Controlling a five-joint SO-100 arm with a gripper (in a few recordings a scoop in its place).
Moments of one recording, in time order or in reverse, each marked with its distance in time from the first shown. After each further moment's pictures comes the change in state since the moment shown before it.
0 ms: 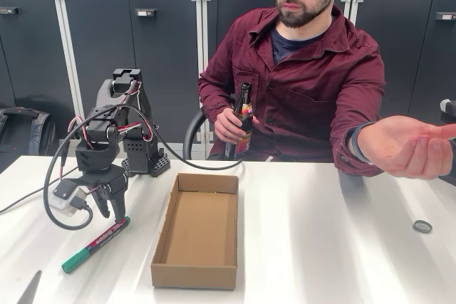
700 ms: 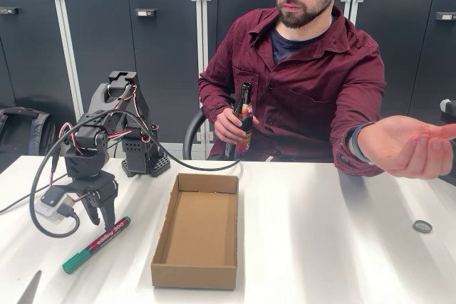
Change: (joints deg) arm 3.2 -4.6 -3.2 -1.9 -1.1
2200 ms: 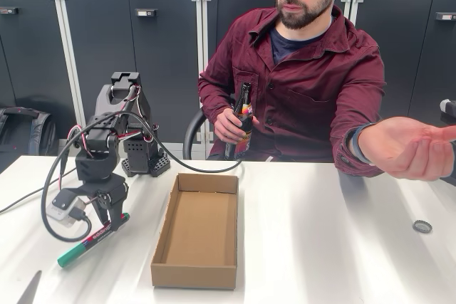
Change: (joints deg) arm -5.2 4.0 -0.3 3.0 3.8
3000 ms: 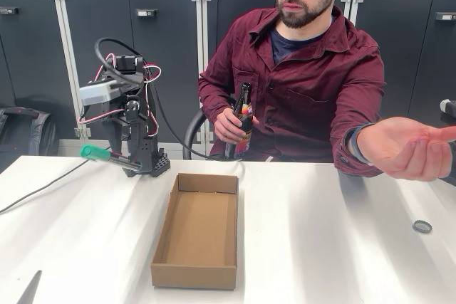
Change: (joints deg) arm -13.6 37.7 3.3 -12.7 -7.4
